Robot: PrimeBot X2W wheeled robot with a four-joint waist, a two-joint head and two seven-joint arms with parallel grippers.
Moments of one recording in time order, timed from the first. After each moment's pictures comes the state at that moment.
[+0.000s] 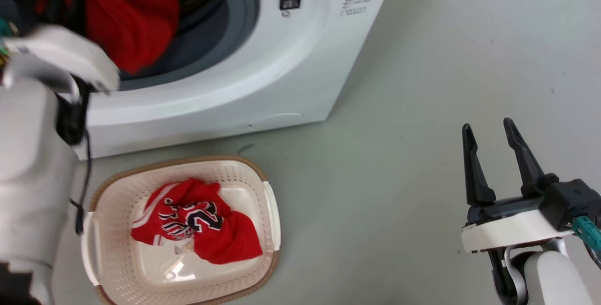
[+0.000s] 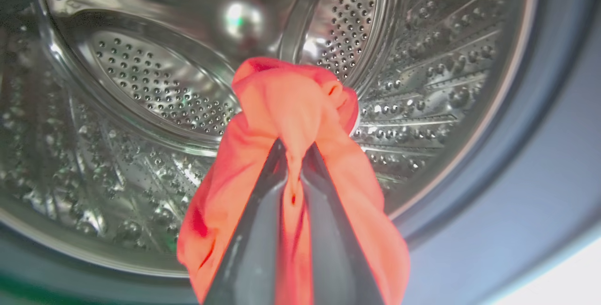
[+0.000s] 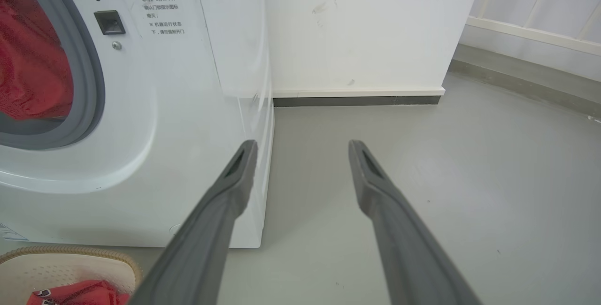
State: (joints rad) left arm -0.96 0.47 -0.34 0.76 -0.46 -0.08 -0.26; right arm -0.16 -0.05 0.01 0.07 0.09 0.13 -0.26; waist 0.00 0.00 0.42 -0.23
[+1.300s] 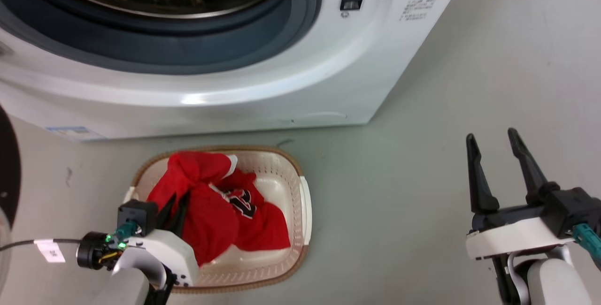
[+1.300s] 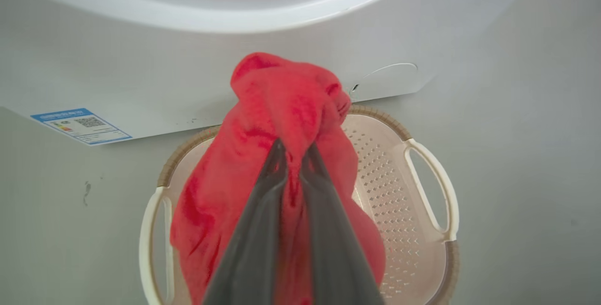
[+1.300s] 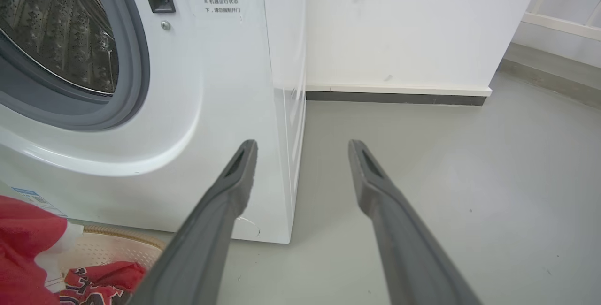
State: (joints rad) left arm -0.30 0.33 -0.34 0.59 -0.40 -0.06 -0.24; right arm -0.13 -0.05 -0.01 0.07 0.05 0.13 -0.26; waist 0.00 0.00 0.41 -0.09
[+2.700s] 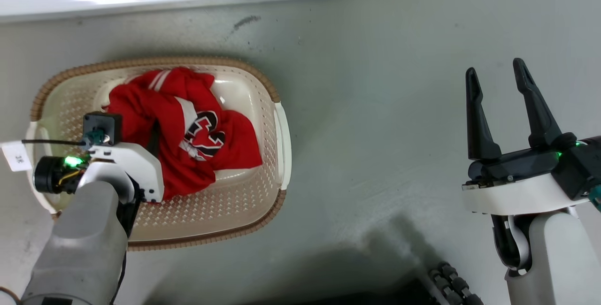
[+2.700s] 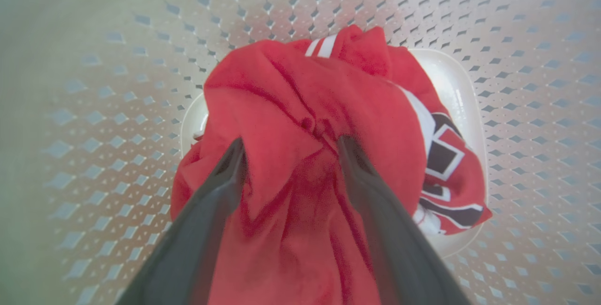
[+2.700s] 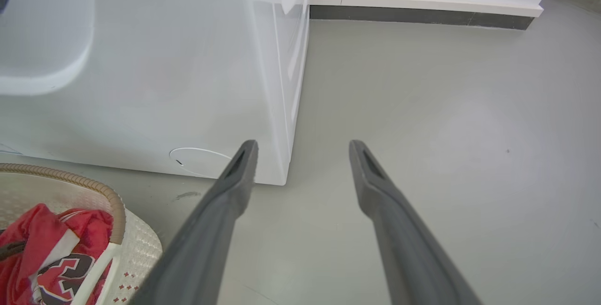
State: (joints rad) left arm -0.79 0.32 -0.33 1.14 -0.33 -0.09 -0.26; right arm -0.29 -0.05 0.04 -0.02 0.07 0.13 -0.26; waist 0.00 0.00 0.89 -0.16
